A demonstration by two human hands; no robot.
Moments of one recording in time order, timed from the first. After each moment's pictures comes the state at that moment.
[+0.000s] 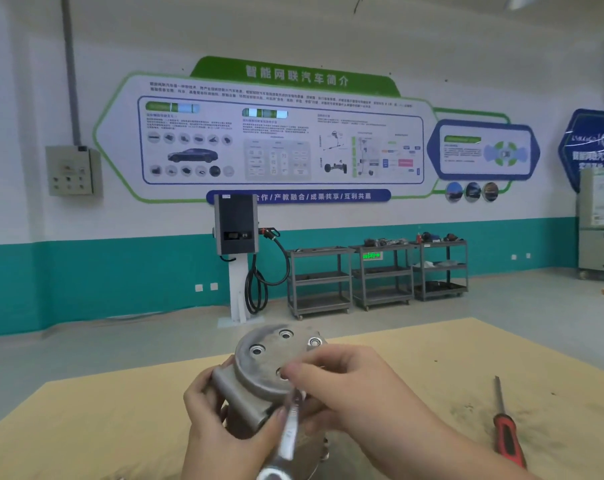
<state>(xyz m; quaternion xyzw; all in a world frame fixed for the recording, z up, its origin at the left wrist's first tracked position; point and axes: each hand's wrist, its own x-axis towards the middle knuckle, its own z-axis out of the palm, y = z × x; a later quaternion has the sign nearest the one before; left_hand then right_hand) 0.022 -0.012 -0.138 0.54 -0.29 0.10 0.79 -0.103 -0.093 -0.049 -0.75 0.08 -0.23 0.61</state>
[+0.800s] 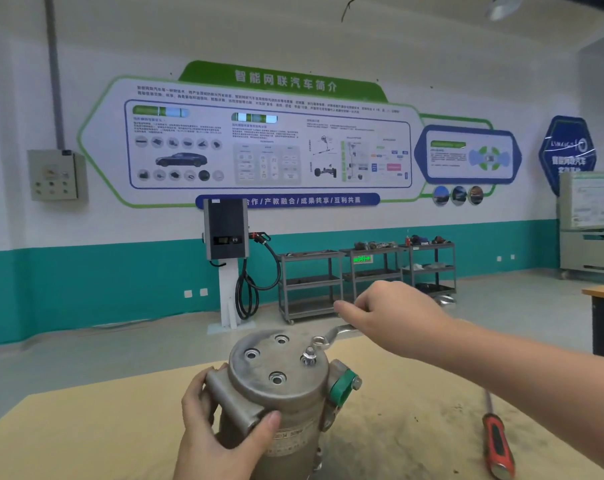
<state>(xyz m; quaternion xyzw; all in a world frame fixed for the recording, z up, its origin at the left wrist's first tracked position) 0.030 -0.004 -0.139 0.56 -0.30 0.04 0.77 -0.100 -0.174 0.006 -0.93 0.23 -0.27 0.07</state>
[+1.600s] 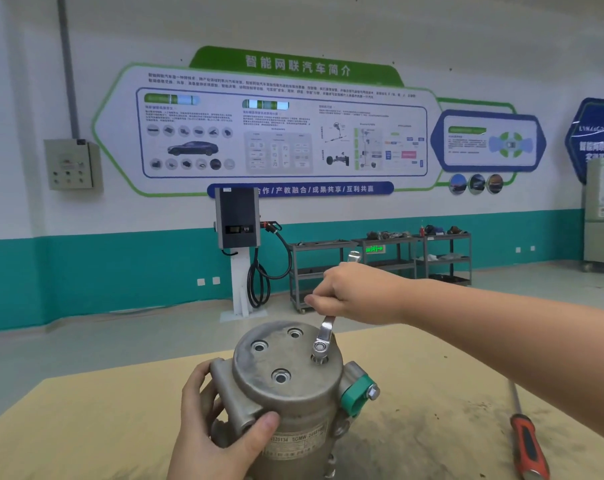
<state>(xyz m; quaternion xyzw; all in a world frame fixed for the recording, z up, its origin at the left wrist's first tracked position) 0.041 0.006 -0.134 0.54 -0.32 0.01 0.78 -0.032 -0.191 0.018 -0.98 0.00 -0.18 0.07</state>
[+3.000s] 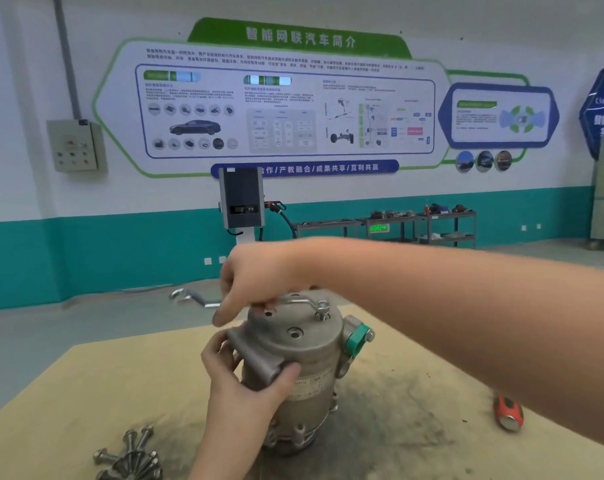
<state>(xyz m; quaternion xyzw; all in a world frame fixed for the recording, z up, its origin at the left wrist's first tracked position) 0.022 0.004 -0.138 0.60 -0.30 0.04 0.75 -0.005 -0.071 0.045 -0.99 -0.02 -0.01 0.14</state>
